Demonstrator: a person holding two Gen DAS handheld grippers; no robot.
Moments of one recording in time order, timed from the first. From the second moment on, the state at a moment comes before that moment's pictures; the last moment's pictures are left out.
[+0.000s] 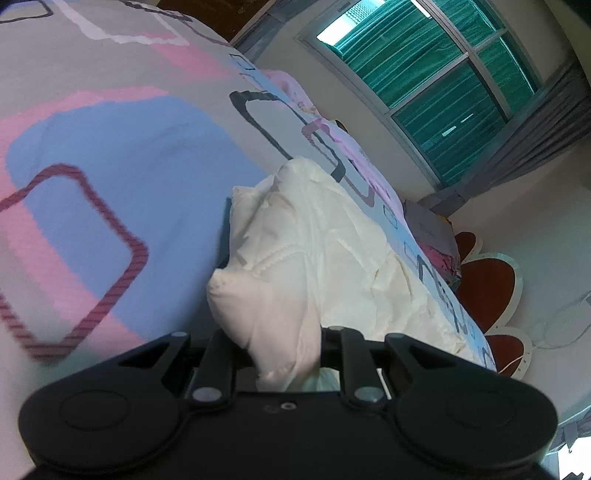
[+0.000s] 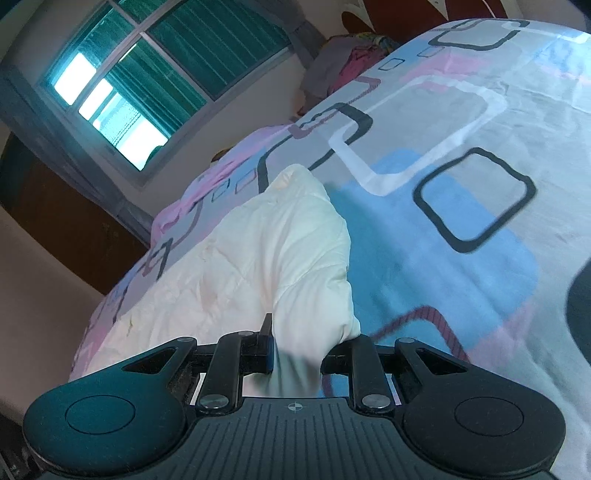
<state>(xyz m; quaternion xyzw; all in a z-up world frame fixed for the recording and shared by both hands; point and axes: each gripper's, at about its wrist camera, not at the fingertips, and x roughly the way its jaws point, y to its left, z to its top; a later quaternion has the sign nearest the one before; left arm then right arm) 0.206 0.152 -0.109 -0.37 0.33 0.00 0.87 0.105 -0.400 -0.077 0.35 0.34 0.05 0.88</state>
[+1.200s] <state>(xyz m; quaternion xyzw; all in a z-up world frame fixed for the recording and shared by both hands) 0.210 0.168 -0.140 -0.40 0.31 0.00 0.86 0.143 -0.249 -0.041 0.15 0.31 0.15 0.93</state>
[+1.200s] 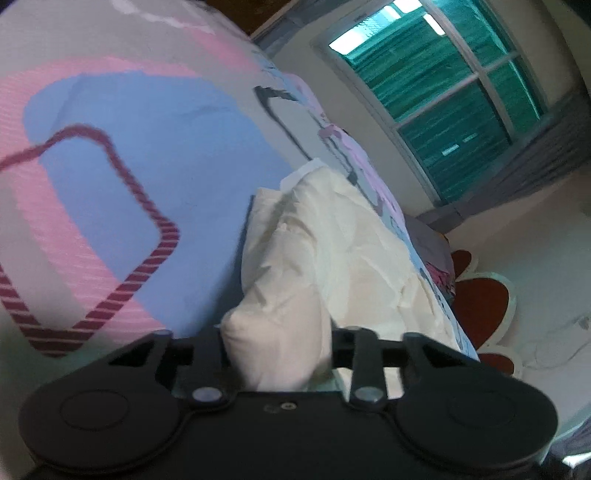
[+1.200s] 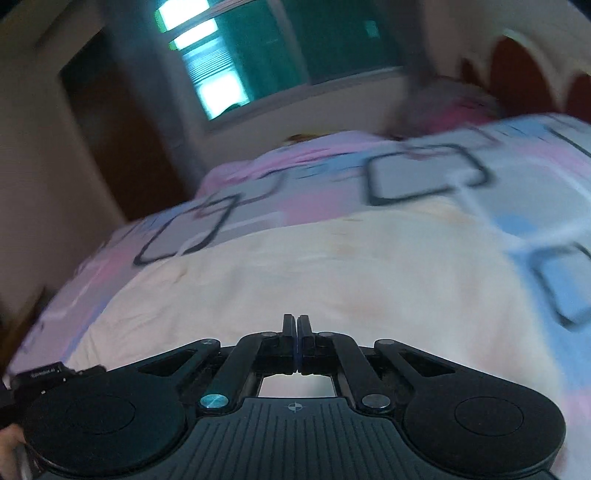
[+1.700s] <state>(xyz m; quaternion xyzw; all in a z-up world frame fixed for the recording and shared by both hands) 0.208 0.149 -0.095 -0.31 0.29 -0.03 0.90 0.170 -0.193 -0.100 0.13 0.39 0.11 0.90</state>
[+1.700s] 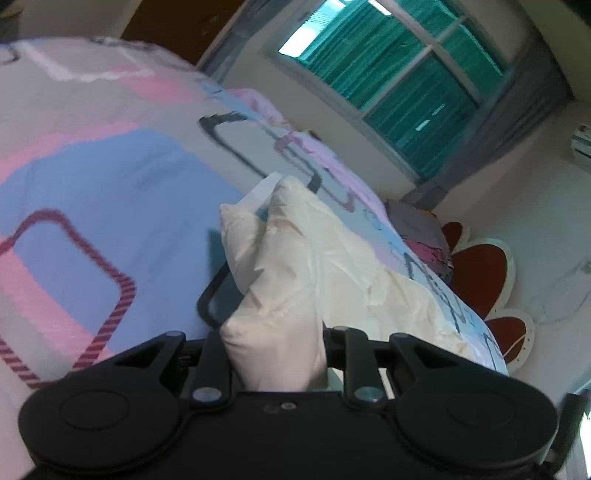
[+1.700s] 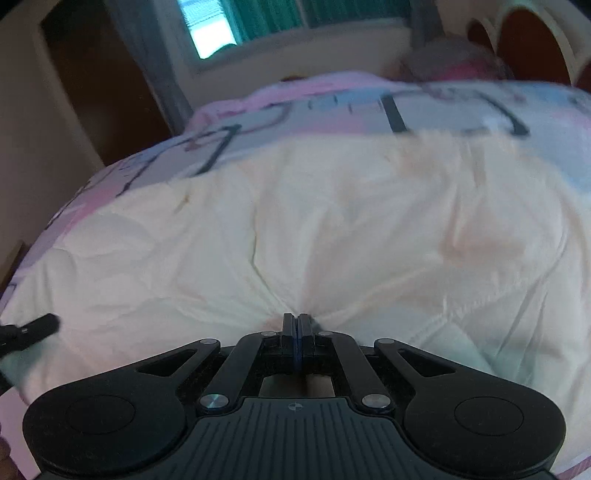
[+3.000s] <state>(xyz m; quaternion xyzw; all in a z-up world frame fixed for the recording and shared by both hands) 0.212 -0.236 -0.014 0.13 0.32 -0.22 0.91 0.125 -0.474 -0.118 0.32 0.36 0.10 0.87</state>
